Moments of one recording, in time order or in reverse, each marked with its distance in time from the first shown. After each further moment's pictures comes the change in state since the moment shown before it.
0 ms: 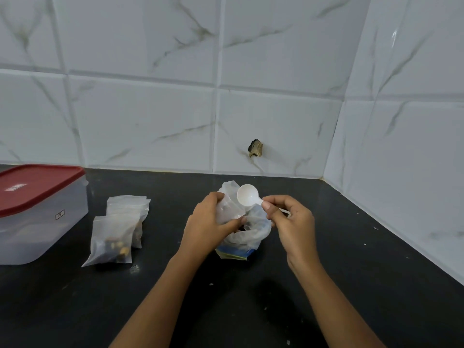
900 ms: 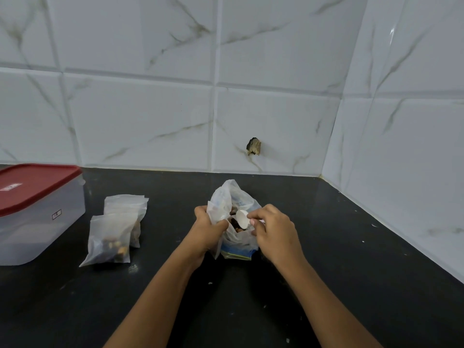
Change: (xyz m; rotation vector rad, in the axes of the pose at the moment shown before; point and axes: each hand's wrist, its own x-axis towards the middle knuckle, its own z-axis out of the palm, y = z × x) left_hand -0.005 0.003 0.003 -0.447 -0.145 -0.408; right_hand -0.005 0.010 0.012 -0.744 -0.287 -0.115
